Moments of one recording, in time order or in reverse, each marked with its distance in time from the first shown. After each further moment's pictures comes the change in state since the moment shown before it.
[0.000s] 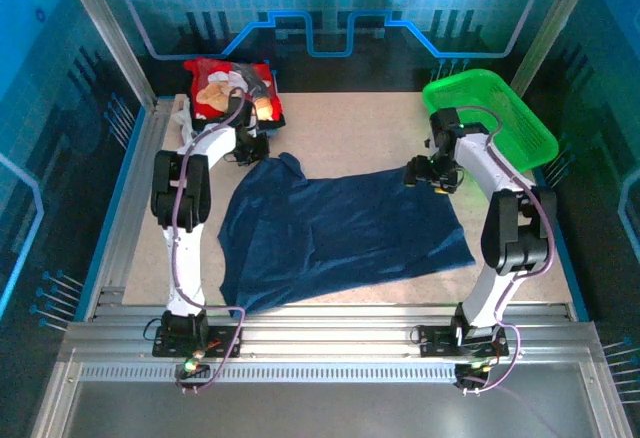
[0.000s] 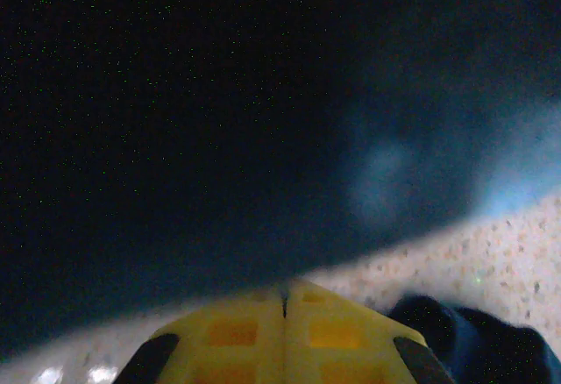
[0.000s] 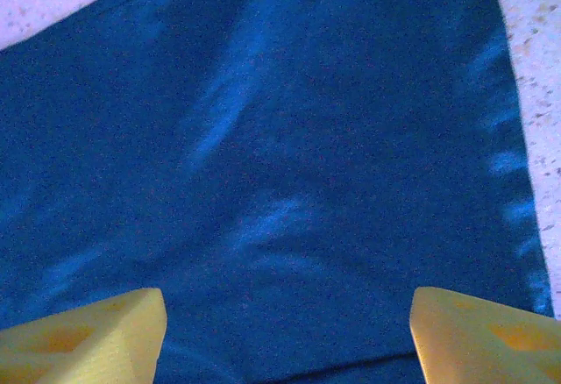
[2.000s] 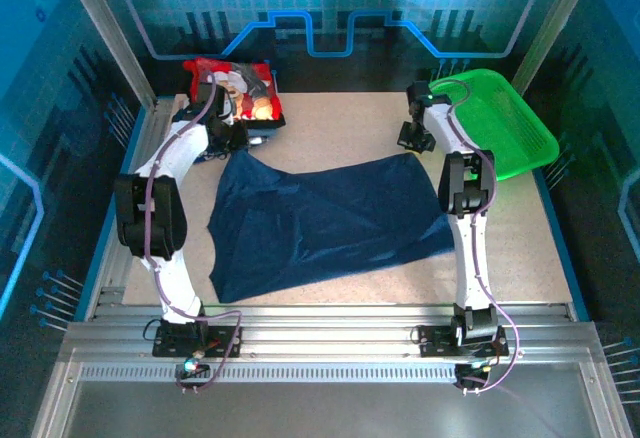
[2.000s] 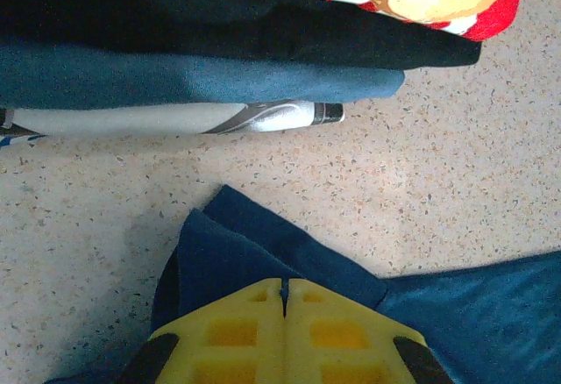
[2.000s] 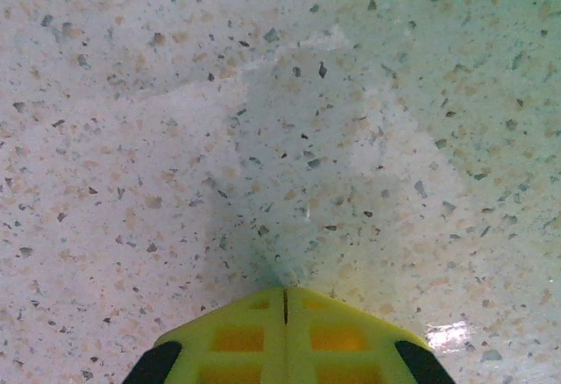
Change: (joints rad) left arm 0.054 -0.329 -0.129 -0.085 -0.004 0.074; right arm 0.011 0.756 0.879 -0.065 0.194 0.194
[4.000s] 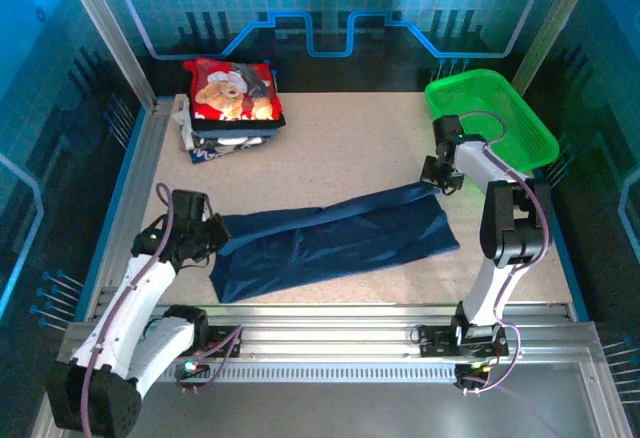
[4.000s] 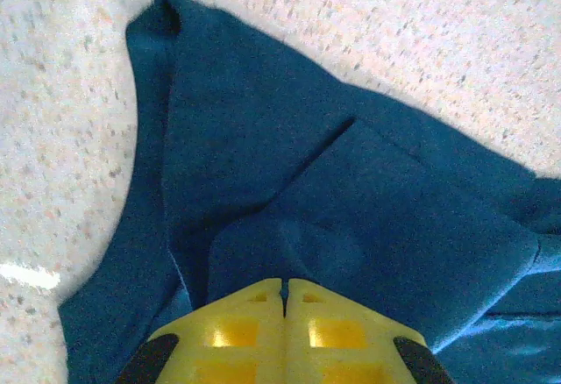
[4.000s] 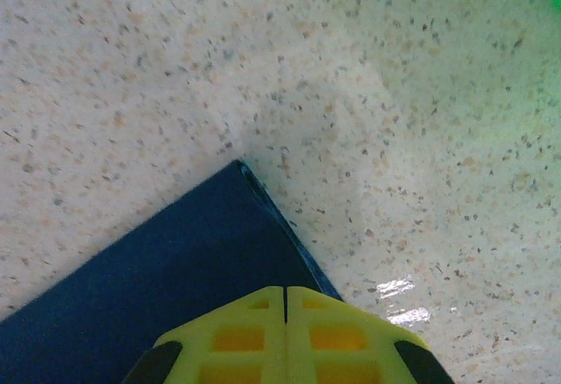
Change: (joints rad) left arm -0.116 -1.066 -0.935 -0.154 -0.117 -0.404; right arm -0.047 -0.709 -1.004 0.327 0.011 -0.088
